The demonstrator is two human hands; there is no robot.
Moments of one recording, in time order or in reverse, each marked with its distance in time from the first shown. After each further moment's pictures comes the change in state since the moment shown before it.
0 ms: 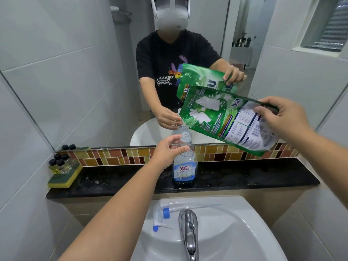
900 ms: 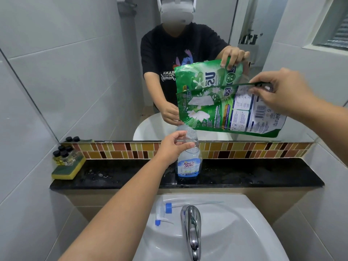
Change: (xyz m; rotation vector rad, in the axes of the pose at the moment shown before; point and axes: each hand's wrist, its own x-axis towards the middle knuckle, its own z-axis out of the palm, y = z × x) left_hand 0.000 -0.005 -0.001 -0.045 0.002 0.023; right_hand 0.038 -0.060 -0.006 -0.312 -0.105 -0.355
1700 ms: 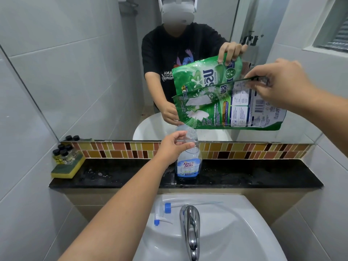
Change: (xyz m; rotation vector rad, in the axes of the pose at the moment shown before) left_hand -0.002 0.002 0.001 0.002 0.014 -0.002; right_hand 0.015 -0.010 -0.010 -0.117 0.009 -0.108
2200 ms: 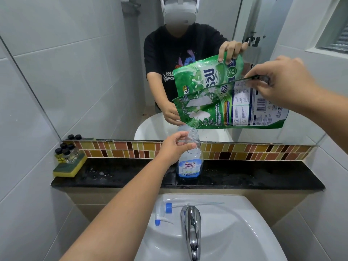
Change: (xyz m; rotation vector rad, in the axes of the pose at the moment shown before) left_hand 0.000 -0.002 -0.001 -0.007 -0.001 -0.011; right_hand 0.005 -0.005 -0.004 -0.014 0.002 -0.058
